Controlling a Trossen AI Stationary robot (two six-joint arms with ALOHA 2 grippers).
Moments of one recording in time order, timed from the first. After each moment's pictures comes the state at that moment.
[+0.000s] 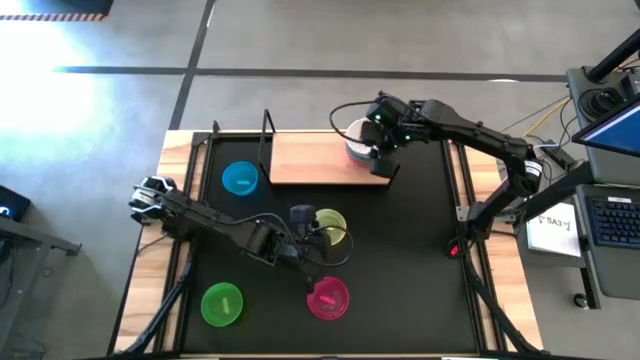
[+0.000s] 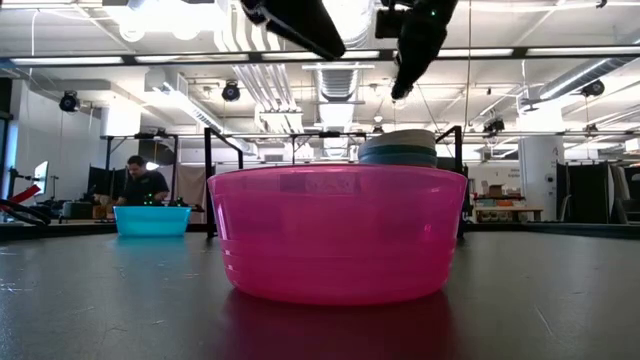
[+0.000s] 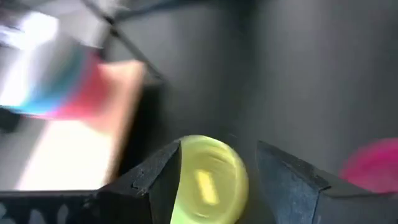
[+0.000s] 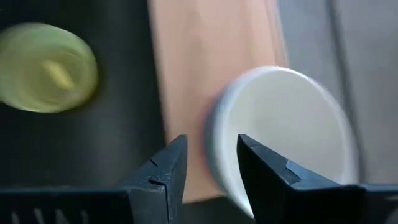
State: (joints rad) left arm -0.36 1.75 1.45 -0.57 -0.61 -0.15; right arm -0.44 1.58 1.67 -1.11 -0.01 -0.35
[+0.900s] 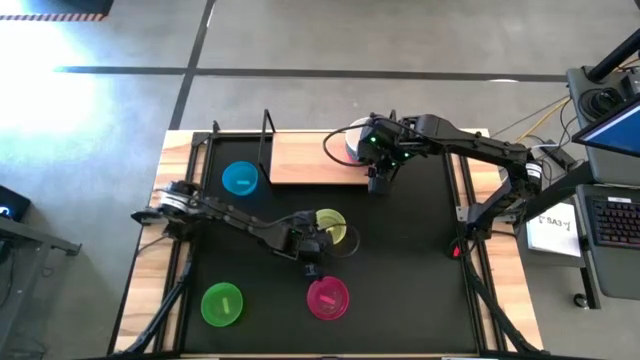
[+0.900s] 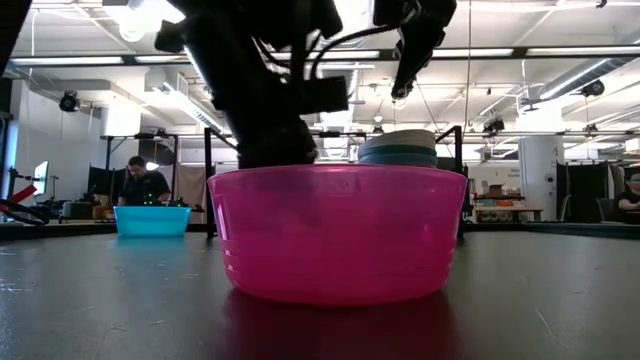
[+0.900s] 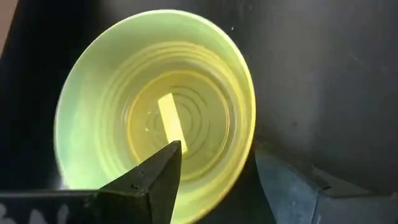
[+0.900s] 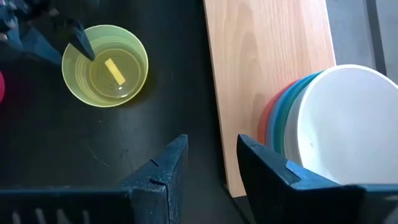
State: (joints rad) left arm -0.24 1.95 1.23 -0.39 -0.44 -0.24; right arm -0.29 1.58 1.66 -1.17 -0.02 -0.19
